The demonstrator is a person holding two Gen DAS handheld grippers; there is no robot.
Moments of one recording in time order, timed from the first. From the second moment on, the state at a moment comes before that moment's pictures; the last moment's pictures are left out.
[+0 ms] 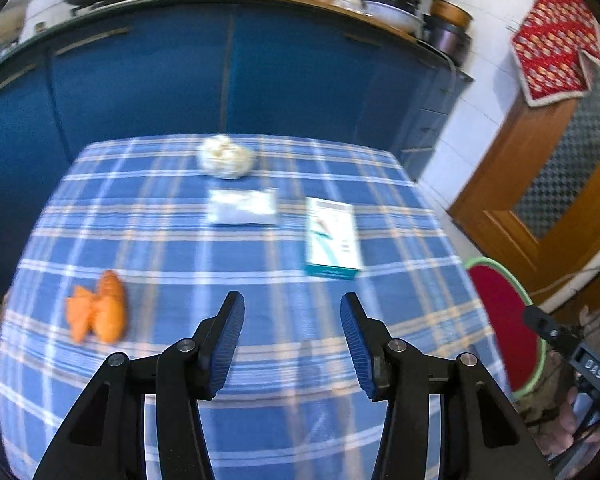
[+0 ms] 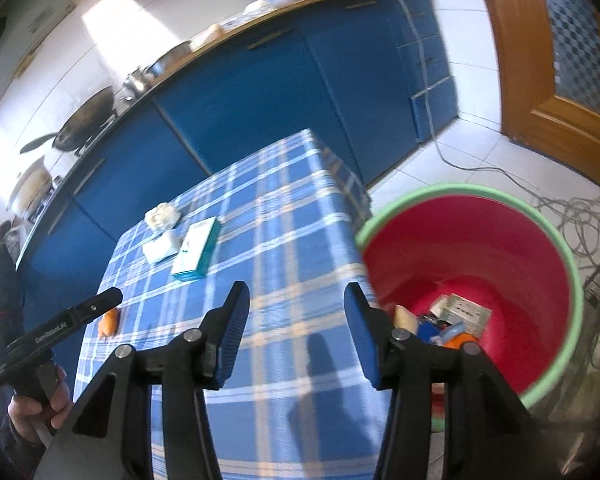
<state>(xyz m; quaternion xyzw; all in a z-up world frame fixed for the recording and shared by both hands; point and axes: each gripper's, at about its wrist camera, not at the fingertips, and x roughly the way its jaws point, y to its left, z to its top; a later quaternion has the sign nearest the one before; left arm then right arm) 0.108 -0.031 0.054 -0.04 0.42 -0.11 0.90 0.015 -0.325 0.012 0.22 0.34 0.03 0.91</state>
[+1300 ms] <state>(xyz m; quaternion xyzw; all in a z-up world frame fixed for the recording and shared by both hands) 0.156 0.087 -0.014 -0.09 0.45 0.00 0.89 0.189 -0.166 -0.031 0.10 0.43 0.06 0.90</state>
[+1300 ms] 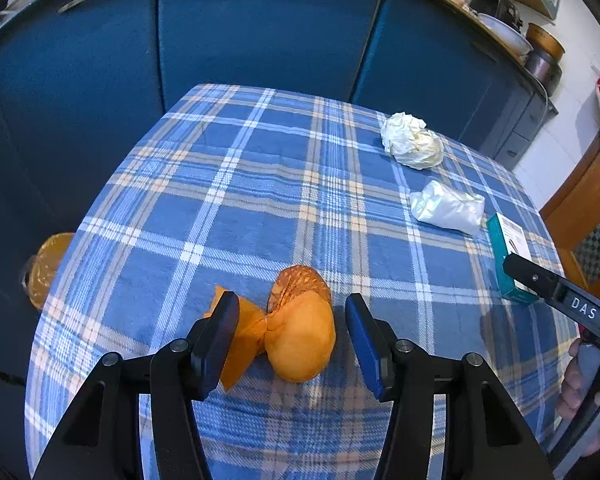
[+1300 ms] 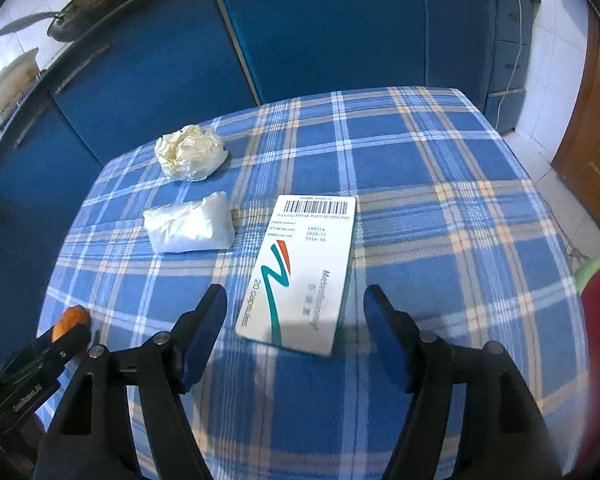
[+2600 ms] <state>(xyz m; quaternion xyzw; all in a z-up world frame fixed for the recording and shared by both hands) 0.098 0.015 0.039 -0.10 0.40 -0.11 0.90 0.069 -0.226 0.016 0.14 0.36 0.08 0.92</state>
